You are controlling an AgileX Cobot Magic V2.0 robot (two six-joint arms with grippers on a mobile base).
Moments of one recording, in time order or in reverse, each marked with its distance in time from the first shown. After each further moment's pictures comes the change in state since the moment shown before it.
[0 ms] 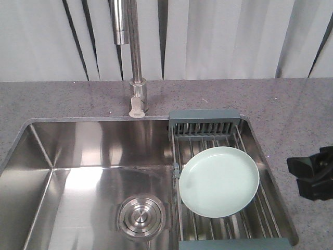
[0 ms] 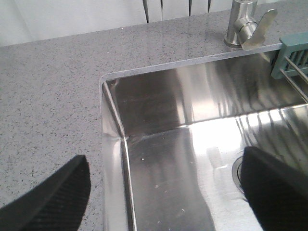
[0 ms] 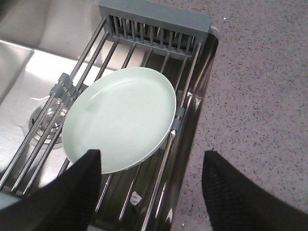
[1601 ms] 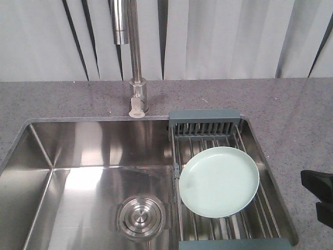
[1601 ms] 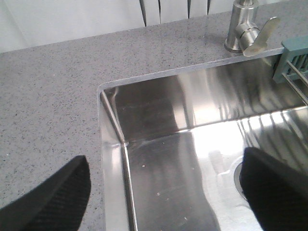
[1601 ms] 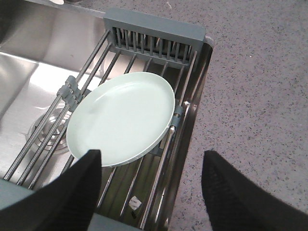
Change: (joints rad) left arm 0.000 0.182 -0.108 -0.007 -0.027 0.033; right arm 0.000 -0.159 0.085 0.000 -0.013 0.003
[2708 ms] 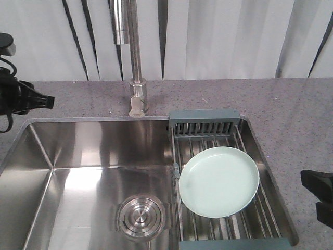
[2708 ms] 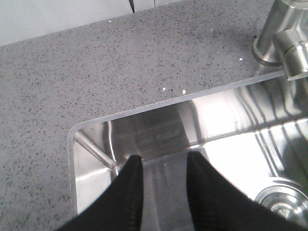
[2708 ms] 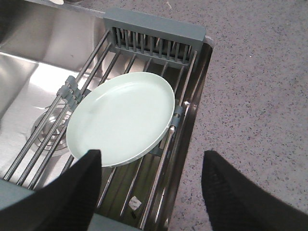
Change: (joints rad) left arm 0.000 0.773 -0.443 -0.019 -0.112 0.039; right arm 0.000 0.000 0.000 0.000 0.000 0.000
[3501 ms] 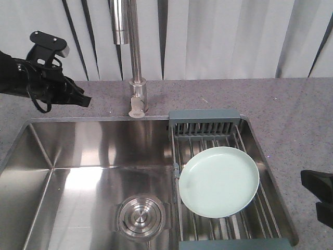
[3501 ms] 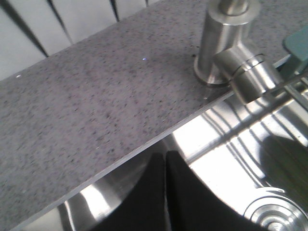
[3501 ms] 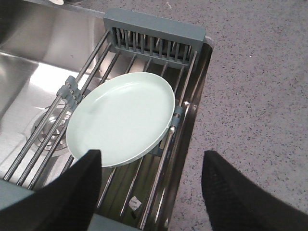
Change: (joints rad) left arm 0.000 0.317 -0.213 -0.511 -0.017 0.685; right arm 0.000 0.000 0.000 0.000 -0.001 0.000
